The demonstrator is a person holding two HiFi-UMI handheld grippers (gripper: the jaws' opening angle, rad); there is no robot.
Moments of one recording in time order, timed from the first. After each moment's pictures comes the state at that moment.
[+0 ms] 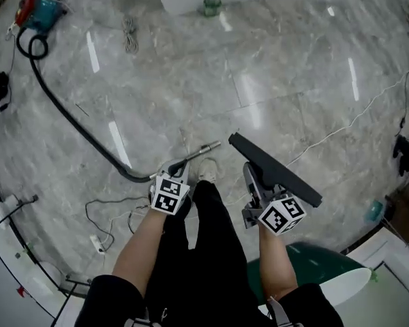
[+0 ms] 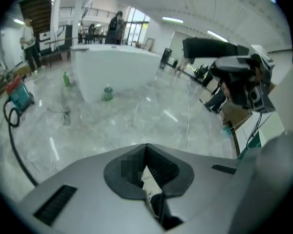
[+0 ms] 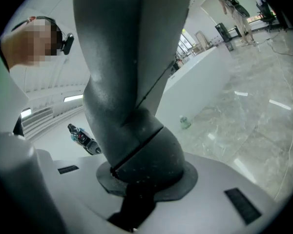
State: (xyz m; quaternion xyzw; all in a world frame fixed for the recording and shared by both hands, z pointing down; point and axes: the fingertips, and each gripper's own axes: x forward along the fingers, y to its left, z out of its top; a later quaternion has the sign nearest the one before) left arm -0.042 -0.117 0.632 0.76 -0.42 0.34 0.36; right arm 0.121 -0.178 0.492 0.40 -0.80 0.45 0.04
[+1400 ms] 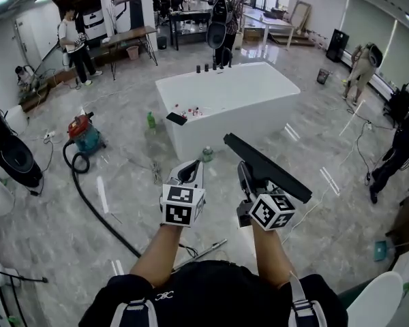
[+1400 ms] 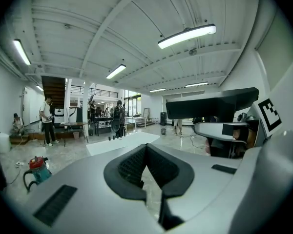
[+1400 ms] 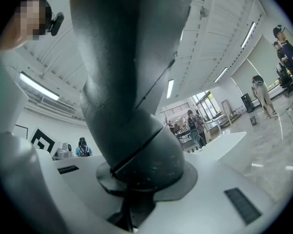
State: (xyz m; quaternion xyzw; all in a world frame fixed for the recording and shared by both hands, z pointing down) left arm -0.070 -0.063 -0.015 0.83 -0.55 0.10 0.04; right arm 0.057 -0.058 -0.030 0.46 -0.87 0.12 -0.14
